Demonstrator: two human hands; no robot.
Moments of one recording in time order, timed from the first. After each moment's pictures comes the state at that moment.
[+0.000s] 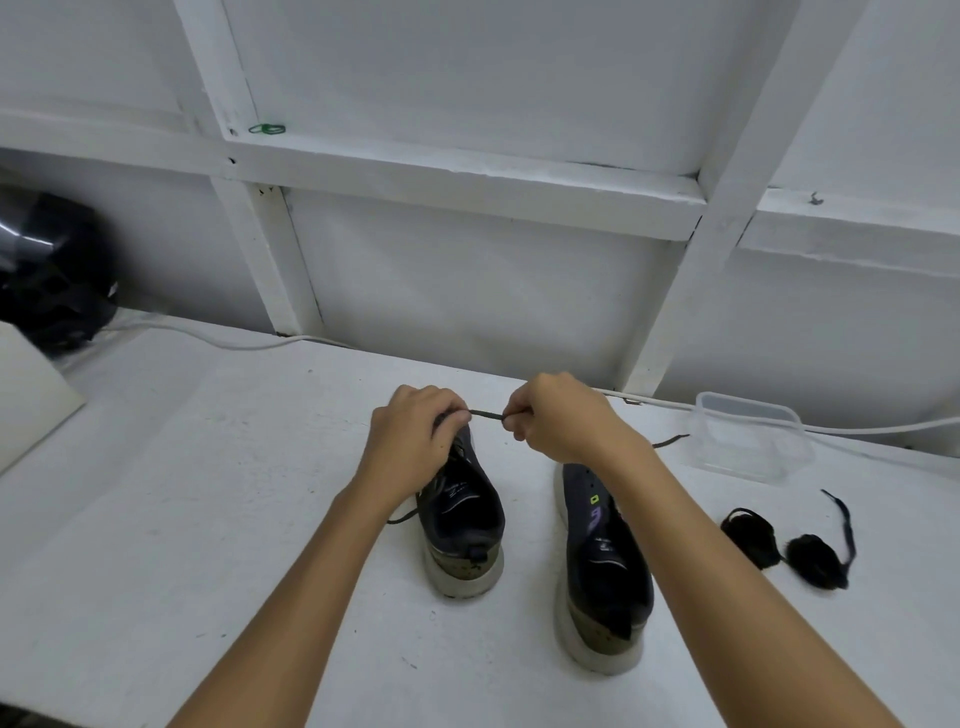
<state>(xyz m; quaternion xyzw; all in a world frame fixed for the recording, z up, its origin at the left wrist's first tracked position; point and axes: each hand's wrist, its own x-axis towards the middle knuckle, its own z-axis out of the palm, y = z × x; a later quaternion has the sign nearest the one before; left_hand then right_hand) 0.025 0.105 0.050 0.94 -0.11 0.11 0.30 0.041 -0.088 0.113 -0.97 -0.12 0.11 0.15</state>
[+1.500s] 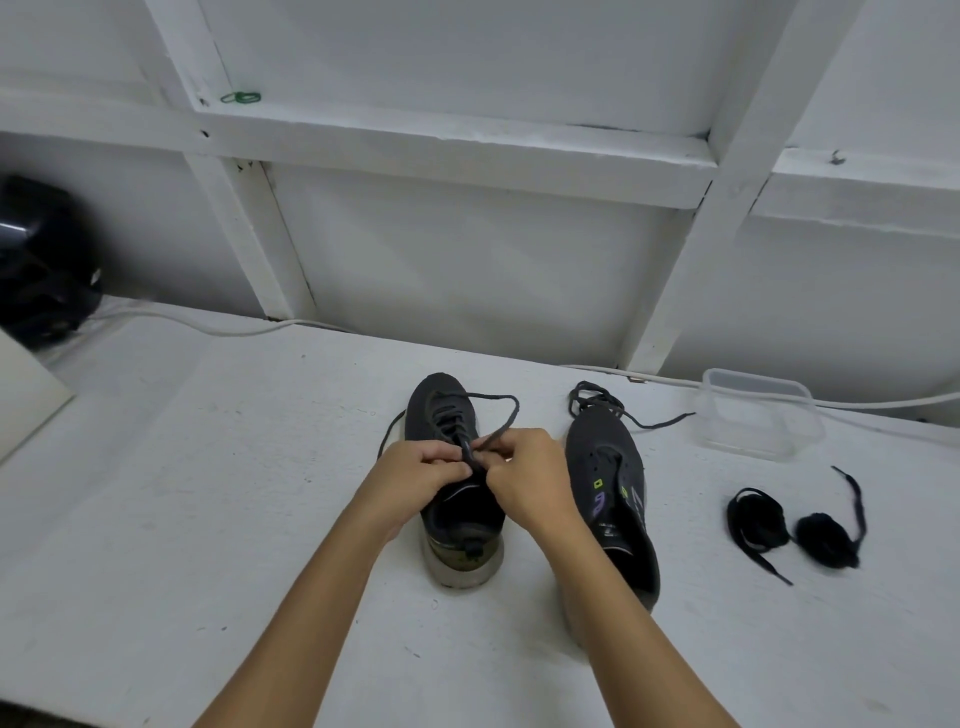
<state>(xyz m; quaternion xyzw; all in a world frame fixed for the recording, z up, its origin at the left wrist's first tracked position) -0.004 0.100 0.028 0.79 0.12 -0.16 0.58 -0.001 -0.052 0.024 -0.87 0.06 0.05 0.49</state>
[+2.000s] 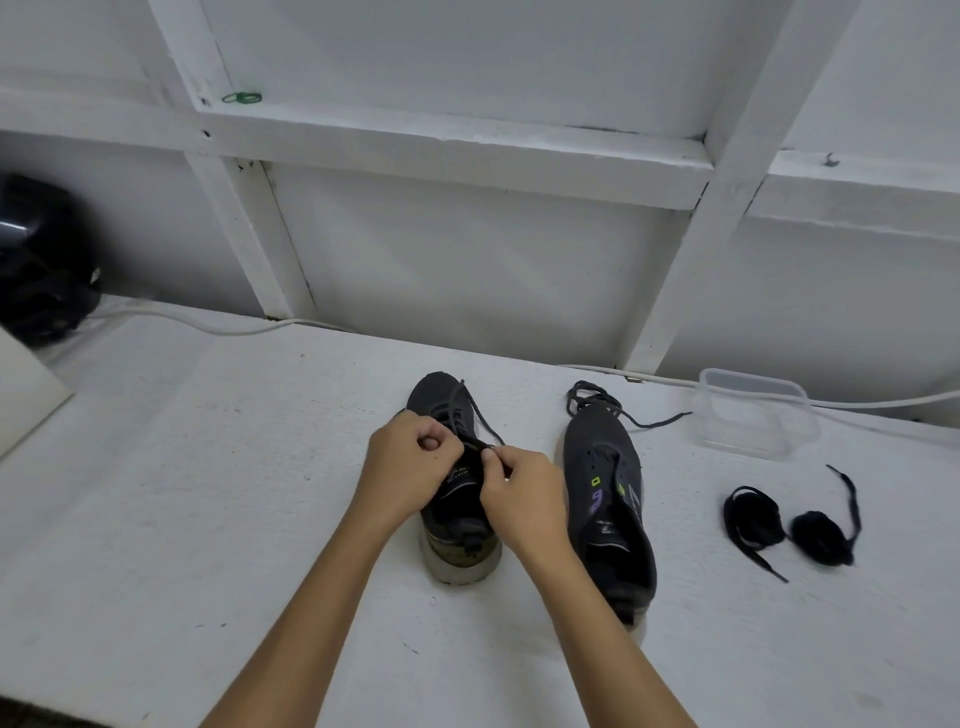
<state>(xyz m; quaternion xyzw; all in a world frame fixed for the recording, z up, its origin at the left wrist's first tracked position) -0.009 0.096 0.044 0.89 0.05 0.02 0.44 -0.028 -0.045 0.024 -0.89 0.09 0.00 0.44</state>
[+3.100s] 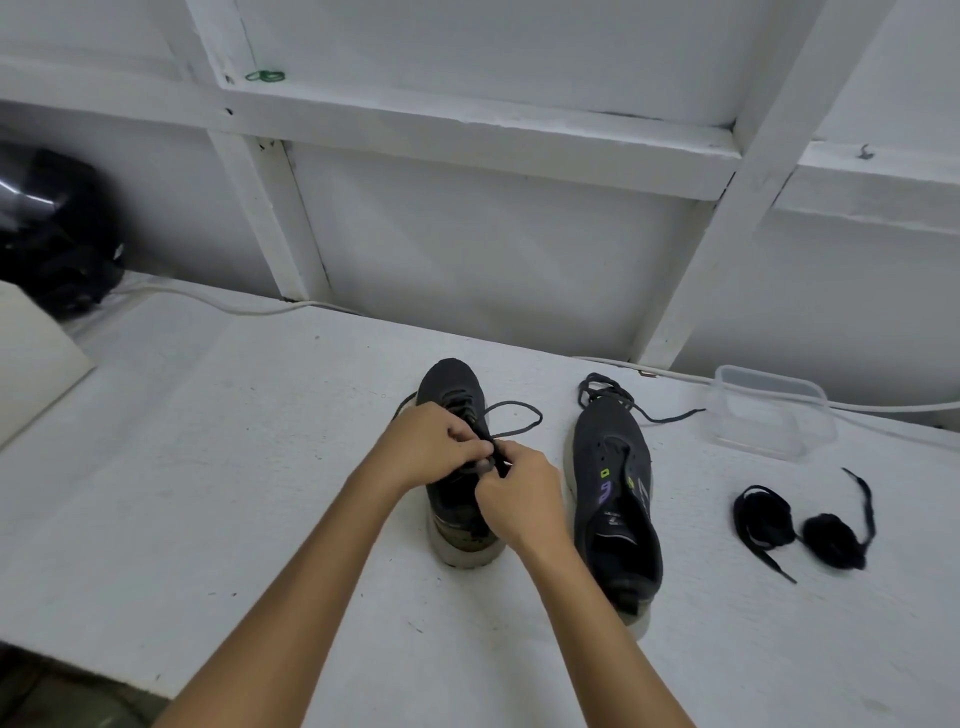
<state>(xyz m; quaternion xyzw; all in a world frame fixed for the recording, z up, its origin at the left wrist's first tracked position) 0.003 0.096 0.058 0.92 -0.01 -0.15 0.35 -0.039 -0.036 0.031 -0.87 0.09 0.08 0.48</state>
